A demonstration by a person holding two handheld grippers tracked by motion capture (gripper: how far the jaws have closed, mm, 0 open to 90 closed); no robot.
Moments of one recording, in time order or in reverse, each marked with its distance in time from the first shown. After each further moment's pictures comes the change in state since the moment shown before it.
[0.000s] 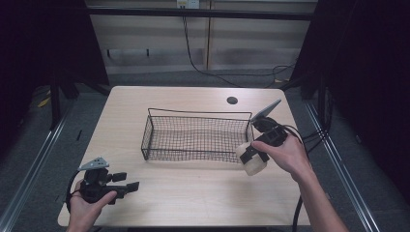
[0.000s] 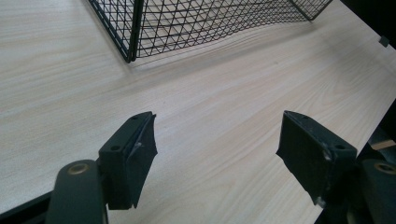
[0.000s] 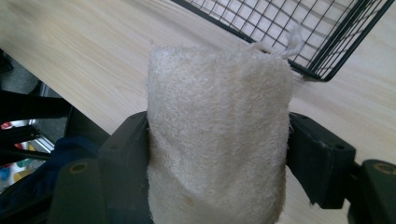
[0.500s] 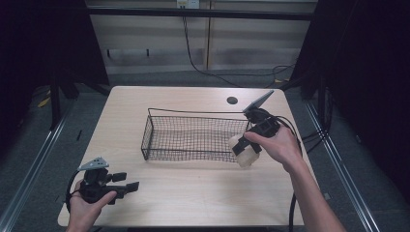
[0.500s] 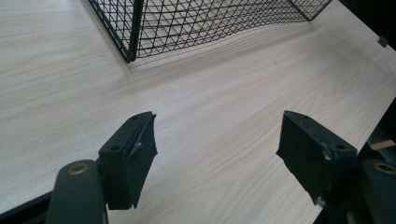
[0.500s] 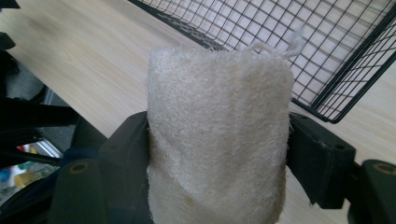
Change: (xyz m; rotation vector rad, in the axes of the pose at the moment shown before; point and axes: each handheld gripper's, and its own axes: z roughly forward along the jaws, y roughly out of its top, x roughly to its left) left arm 0.001 0.000 0.000 -0.003 -0.003 -0.002; right arm 0.012 0.024 -0.005 -0.027 0.011 -0.028
